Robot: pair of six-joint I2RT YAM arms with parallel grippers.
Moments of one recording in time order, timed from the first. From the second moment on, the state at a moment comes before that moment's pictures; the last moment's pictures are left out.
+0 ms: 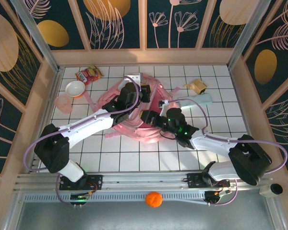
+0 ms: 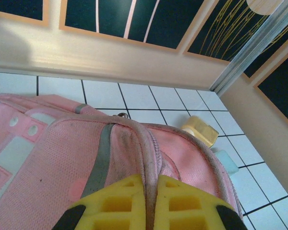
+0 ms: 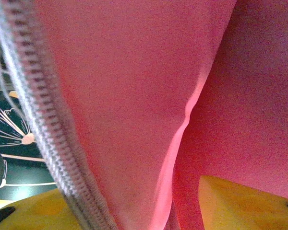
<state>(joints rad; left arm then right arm) -0.79 1.57 1.17 0.10 -0.26 -0.55 0.80 1.32 0.58 0.49 -0.19 1.00</state>
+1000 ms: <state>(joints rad) -0.71 0.95 0.53 0.17 0.01 -0.34 0.80 1.35 0.64 0.45 -0.13 1.02</state>
